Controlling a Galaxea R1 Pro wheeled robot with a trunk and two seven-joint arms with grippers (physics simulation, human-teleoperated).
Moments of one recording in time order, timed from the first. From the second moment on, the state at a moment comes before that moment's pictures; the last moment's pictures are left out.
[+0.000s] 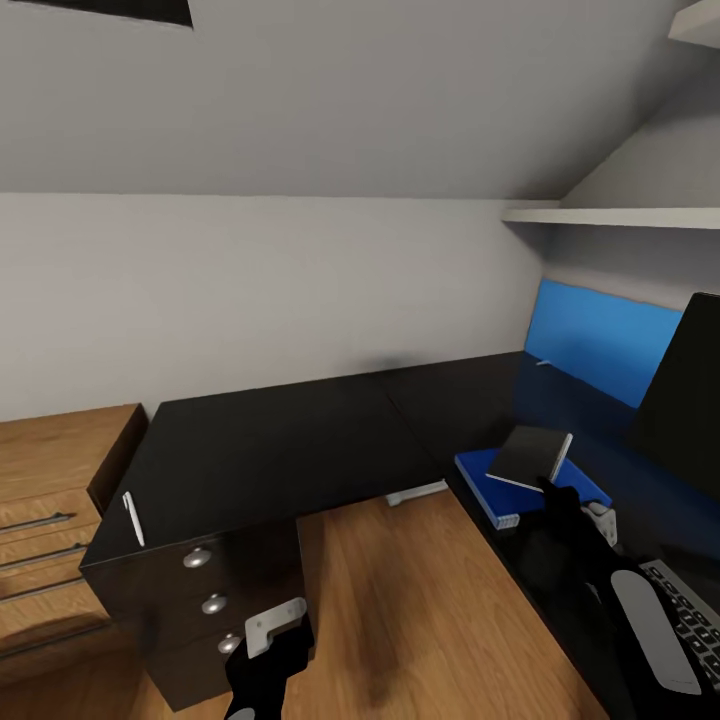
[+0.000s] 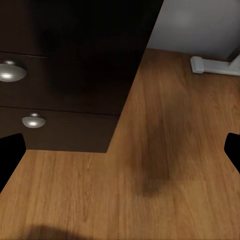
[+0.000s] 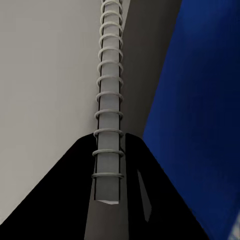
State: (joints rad) left arm 0.01 -0.05 -0.48 -1.47 0.49 0.22 0.74; right arm -0.31 -0.11 -0.26 -1.32 -1.32 0.26 -0.05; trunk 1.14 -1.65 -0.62
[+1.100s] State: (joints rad) left arm 0.01 -0.05 -0.48 -1.47 0.49 0.22 0.74; right arm -0.31 -0.11 -0.26 -1.32 -1.31 0.26 -0.05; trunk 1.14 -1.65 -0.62
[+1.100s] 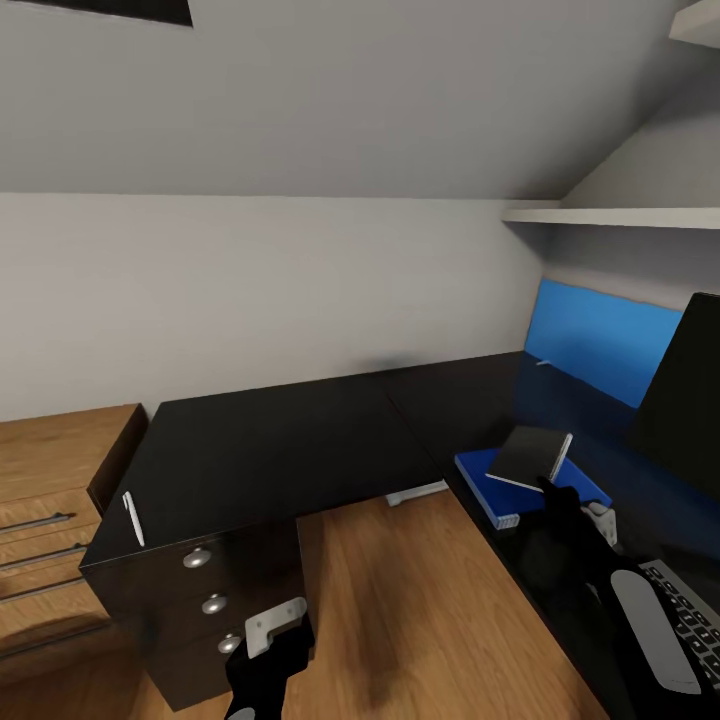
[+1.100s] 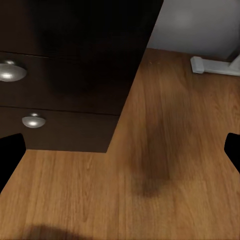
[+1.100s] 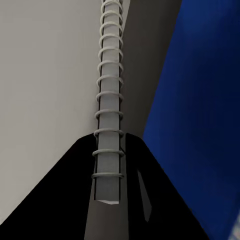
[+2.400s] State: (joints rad) left arm 0.01 -0.05 -0.48 -1.47 0.49 0.22 0.74; right arm -0.31 -0.11 -0.26 -1.33 -1.31 0.26 -0.05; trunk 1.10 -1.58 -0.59
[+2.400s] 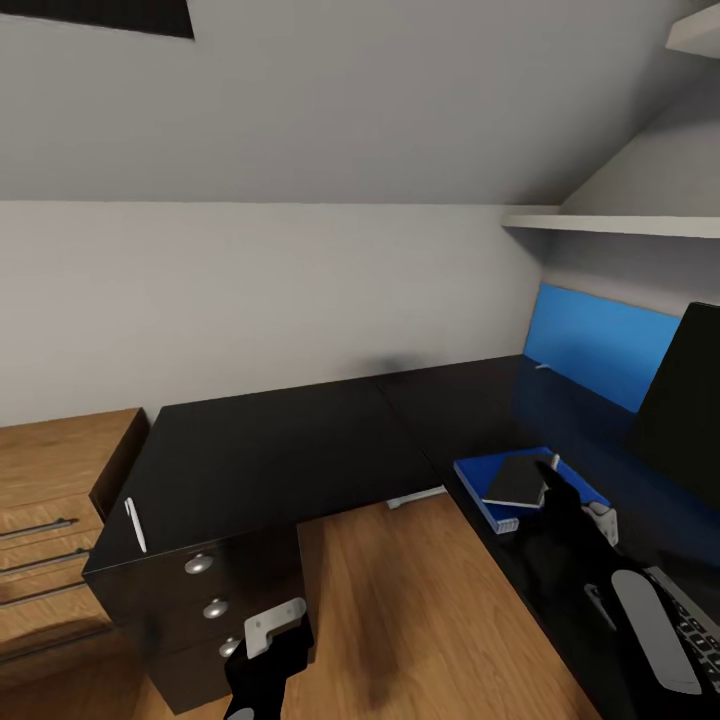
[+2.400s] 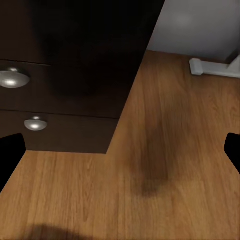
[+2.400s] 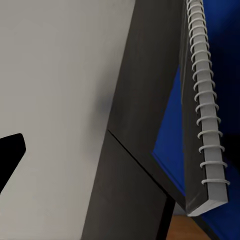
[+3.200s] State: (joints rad) left arm 0.01 -0.05 -0.48 -1.47 0.49 0.22 0.74; right arm -0.31 -0.11 -0.36 -1.42 -1.30 0.26 -0.18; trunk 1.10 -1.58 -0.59
